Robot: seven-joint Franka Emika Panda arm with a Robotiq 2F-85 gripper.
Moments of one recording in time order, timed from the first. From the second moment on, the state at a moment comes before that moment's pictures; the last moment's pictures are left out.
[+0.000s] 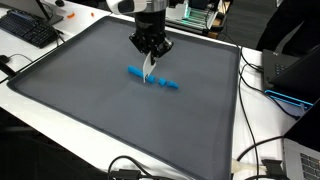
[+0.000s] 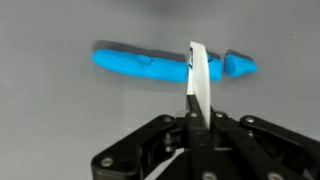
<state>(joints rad) 0.19 0.40 0.04 -1.84 -0.06 2.24 0.17</state>
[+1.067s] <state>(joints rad) 0.16 0.44 0.03 -1.87 -0.06 2.26 0.17</state>
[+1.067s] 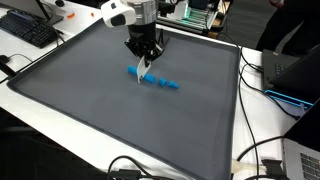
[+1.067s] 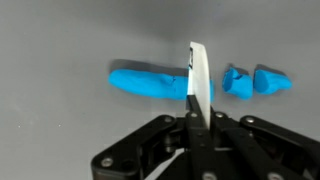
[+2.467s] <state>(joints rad) 0.16 0.50 0.04 -1.87 -0.06 2.30 0.15</state>
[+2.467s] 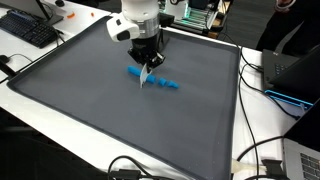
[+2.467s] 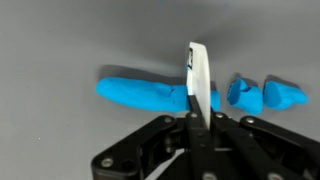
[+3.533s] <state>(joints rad) 0.16 0.50 0.05 -1.87 -0.04 2.29 0.15</state>
